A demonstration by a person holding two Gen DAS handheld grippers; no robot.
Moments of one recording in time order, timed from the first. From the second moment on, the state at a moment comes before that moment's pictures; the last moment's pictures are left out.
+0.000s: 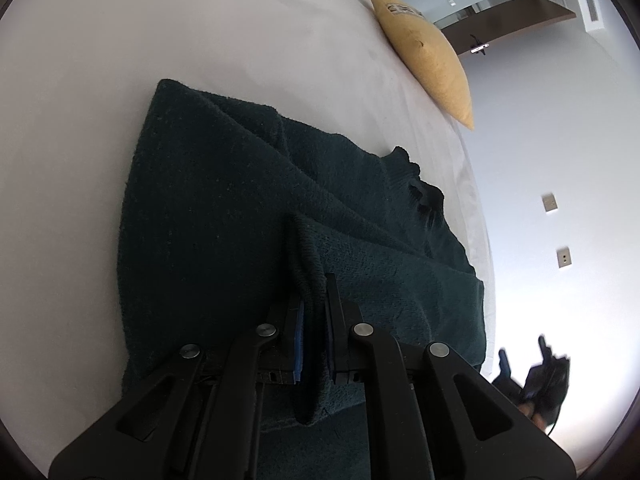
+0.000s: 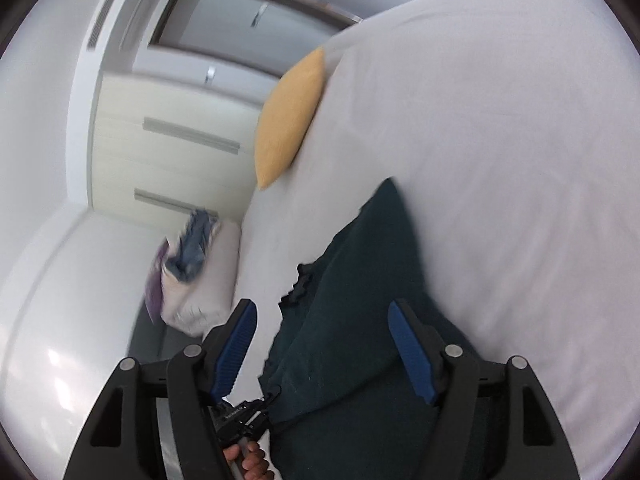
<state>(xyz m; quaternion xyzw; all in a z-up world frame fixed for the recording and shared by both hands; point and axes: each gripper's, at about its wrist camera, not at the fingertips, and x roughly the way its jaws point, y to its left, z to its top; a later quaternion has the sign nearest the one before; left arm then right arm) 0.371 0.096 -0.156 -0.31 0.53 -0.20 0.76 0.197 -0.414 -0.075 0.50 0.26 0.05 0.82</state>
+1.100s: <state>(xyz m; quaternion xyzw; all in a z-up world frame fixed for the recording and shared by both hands) 0.363 0.053 -0.133 -0.18 0.51 -0.21 0.82 0.270 -0.413 -0.119 0.44 0.41 0.17 0.78</state>
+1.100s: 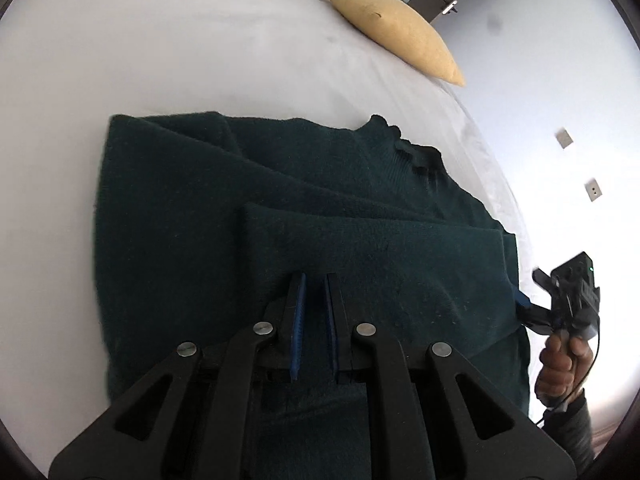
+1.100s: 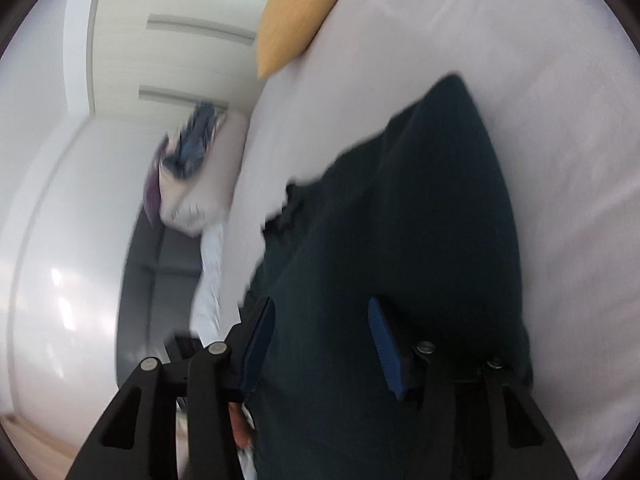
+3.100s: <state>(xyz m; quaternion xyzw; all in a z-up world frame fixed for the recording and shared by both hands) 0.062 0.164 -0.147 -0.27 0.56 -0.23 0.75 -0.049 -0.387 -0.141 0.39 0.49 0.15 0.76</state>
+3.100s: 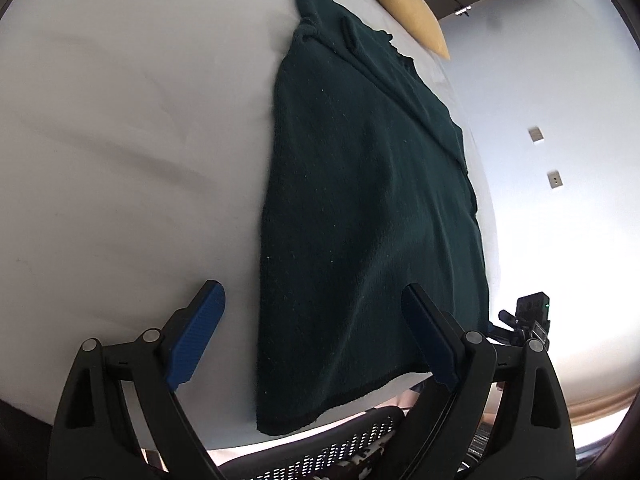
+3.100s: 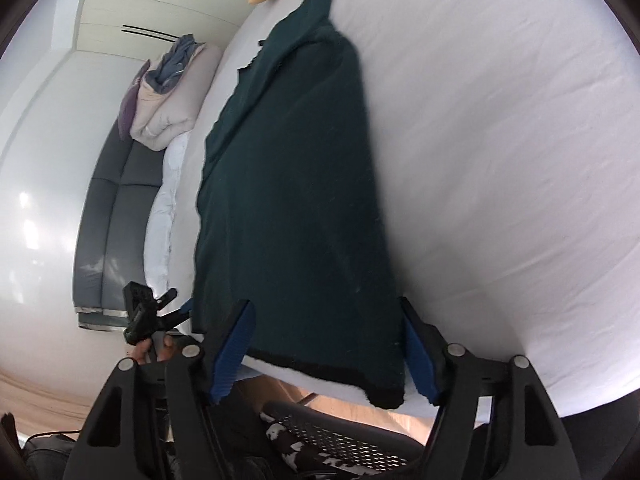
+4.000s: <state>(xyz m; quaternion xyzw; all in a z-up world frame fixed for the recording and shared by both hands) 0.049 0.169 -0.179 -0.36 0.62 -0.29 0.63 -0.062 -0.387 -0.161 0.45 0.48 0.16 0.74</state>
